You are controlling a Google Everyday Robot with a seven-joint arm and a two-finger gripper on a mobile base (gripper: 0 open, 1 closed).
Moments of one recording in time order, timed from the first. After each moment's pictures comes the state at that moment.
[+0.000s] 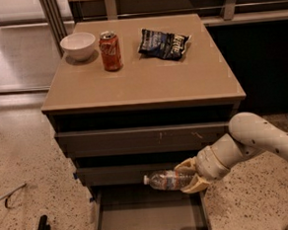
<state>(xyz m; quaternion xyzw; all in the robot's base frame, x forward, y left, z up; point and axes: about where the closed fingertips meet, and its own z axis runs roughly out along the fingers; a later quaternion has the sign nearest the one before) 0.441 -0.122 0.586 -0.71 0.59 0.28 0.24</state>
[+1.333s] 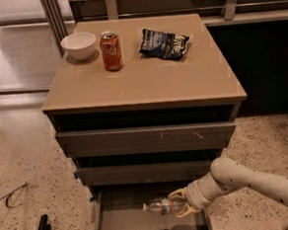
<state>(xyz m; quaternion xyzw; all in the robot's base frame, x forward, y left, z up) 0.435 -0.107 0.393 -0.74 0.57 0.26 0.24</state>
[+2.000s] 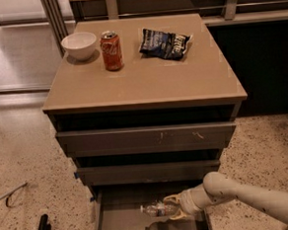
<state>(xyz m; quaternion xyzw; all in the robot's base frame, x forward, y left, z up) 0.462 -0.092 0.301 -0.74 0.56 0.22 0.29</state>
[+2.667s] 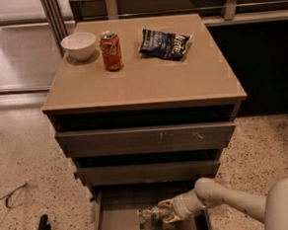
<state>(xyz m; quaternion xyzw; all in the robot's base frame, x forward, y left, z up) 0.475 -0.070 0.224 -0.73 0.56 0.24 0.29</state>
